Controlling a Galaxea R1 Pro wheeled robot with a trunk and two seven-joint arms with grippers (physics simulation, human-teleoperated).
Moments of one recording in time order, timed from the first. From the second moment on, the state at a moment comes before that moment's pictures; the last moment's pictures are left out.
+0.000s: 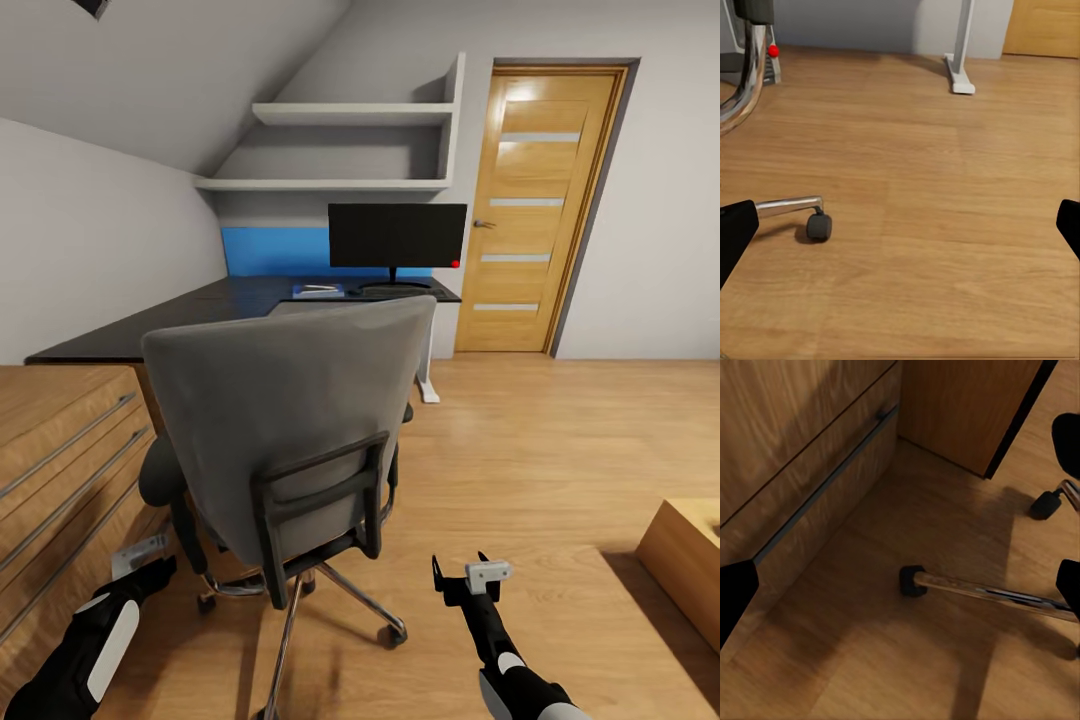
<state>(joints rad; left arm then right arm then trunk) -0.38 0.16 0.23 -0.94 0.31 0.32 0.21 -0.55 0.07 -0.25 -0.21 0.34 -0.68 -0.03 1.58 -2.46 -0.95</state>
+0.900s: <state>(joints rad) -0.38 0.16 0.22 -0.94 0.30 0.32 0.21 -0.55 0.10 -0.25 -0.21 0.34 -0.68 -0.16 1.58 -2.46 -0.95</state>
